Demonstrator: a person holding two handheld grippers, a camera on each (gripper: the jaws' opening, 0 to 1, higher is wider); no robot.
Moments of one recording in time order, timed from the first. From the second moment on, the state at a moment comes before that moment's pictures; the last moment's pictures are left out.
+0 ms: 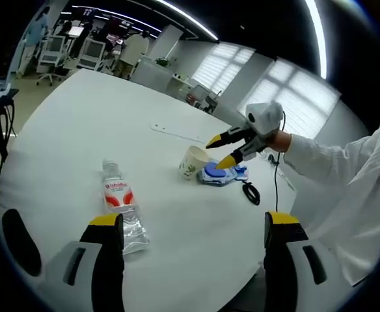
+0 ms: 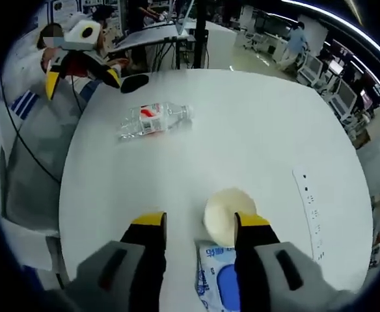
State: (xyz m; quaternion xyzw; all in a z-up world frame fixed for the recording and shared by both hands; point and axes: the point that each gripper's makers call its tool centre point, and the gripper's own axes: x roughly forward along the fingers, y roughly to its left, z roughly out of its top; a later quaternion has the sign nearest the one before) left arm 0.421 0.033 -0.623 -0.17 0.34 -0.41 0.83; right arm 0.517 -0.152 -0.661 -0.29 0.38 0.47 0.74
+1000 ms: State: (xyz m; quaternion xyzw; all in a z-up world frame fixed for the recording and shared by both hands) left arm 0.422 0.030 -0.615 -0.15 0.34 -0.43 0.82; right arm 0.498 -0.068 -0.612 0.00 0.32 0.45 0.83
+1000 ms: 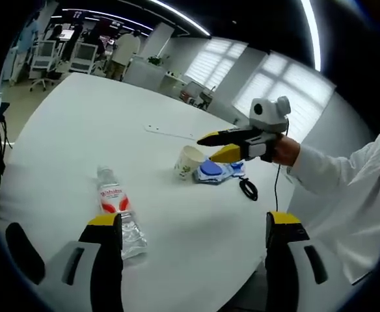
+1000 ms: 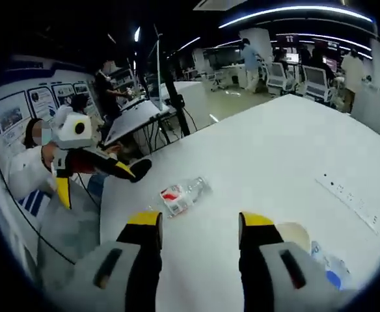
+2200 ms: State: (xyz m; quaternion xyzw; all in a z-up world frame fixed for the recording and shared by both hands) left arm 0.424 0.061 -0.620 -0.15 0.35 -0.42 0.82; right arm 0.547 0.032 -0.663 0.28 0.36 0.34 0.82
